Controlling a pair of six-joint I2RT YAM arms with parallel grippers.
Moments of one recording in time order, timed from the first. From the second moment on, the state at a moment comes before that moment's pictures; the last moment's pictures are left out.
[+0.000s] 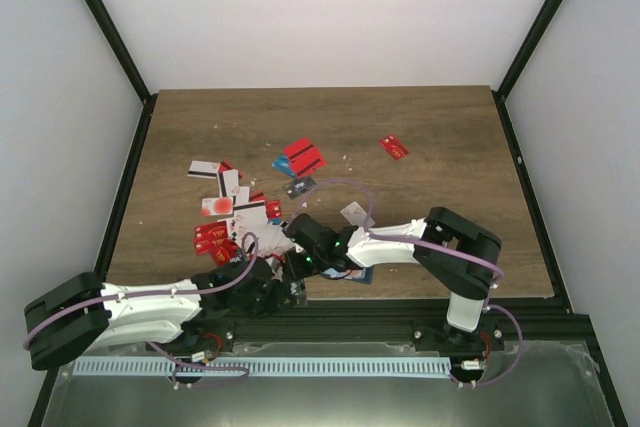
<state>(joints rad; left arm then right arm) -1.09 1.04 0.14 0.01 0.22 -1.32 1.12 1.80 0.93 -0.09 -0.22 0.74</state>
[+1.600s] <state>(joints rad) -1.07 0.76 0.51 -0.15 0.05 -0.77 0.65 0.94 0.52 -0.07 -0.69 0.75</state>
